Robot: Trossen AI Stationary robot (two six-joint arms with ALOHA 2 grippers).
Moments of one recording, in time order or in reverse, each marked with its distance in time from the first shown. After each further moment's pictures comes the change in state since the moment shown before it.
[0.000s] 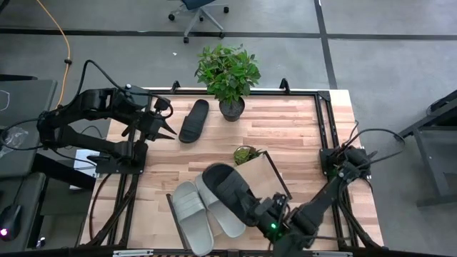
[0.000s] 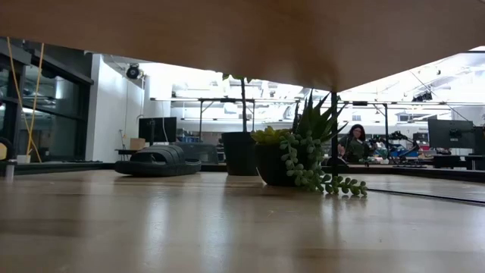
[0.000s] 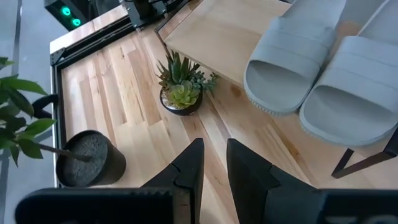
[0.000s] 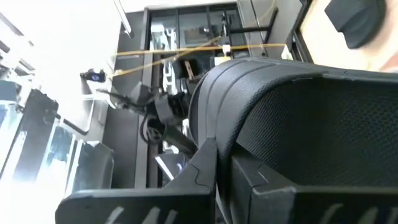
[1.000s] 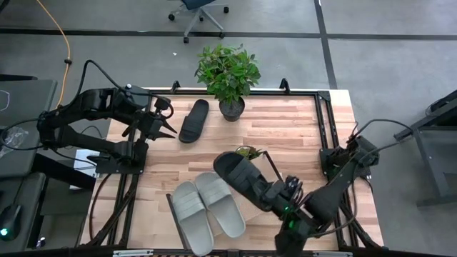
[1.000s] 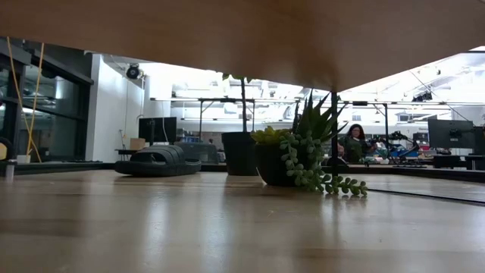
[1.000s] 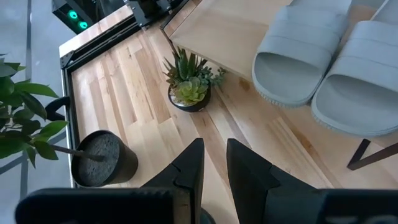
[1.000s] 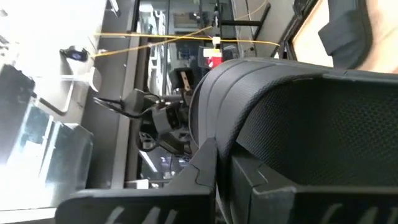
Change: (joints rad) left arm 0.000 0.002 0.000 0.001 -0.032 0.056; right arm -0.010 -0.154 0.000 -0.730 -0.091 0.471
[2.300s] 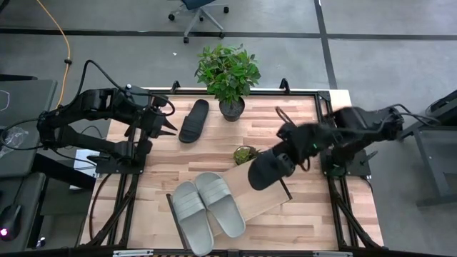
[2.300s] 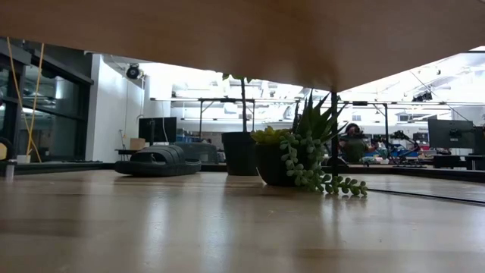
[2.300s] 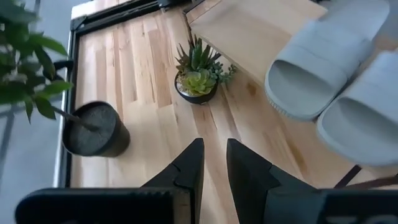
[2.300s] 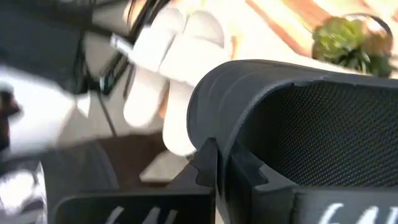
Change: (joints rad) left arm 0.000 0.000 0.000 0.000 -0.060 -0.218; right arm -0.461 -0.402 0.000 -0.516 -1.502 -1.170
